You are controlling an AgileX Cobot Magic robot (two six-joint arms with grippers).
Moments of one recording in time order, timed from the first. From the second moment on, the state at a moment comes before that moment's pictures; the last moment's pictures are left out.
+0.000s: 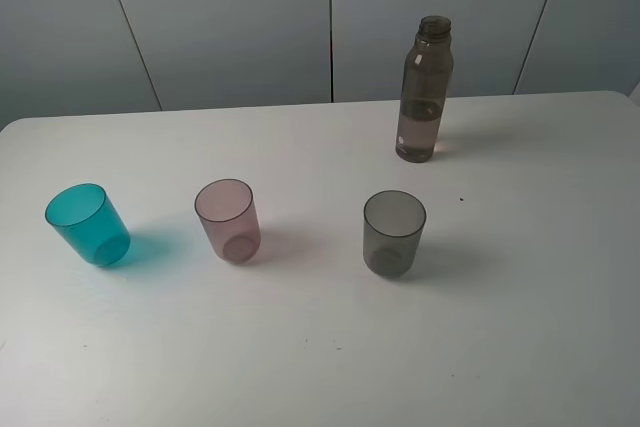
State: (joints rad) left arm 0.03 0.00 -0.51 0.10 1.08 0.03; right arm 0.03 0.00 -0.51 0.04 1.10 0.01
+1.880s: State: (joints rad) left arm 0.03 0.00 -0.51 0.10 1.08 0.03; right arm 0.03 0.00 -0.51 0.04 1.10 0.01
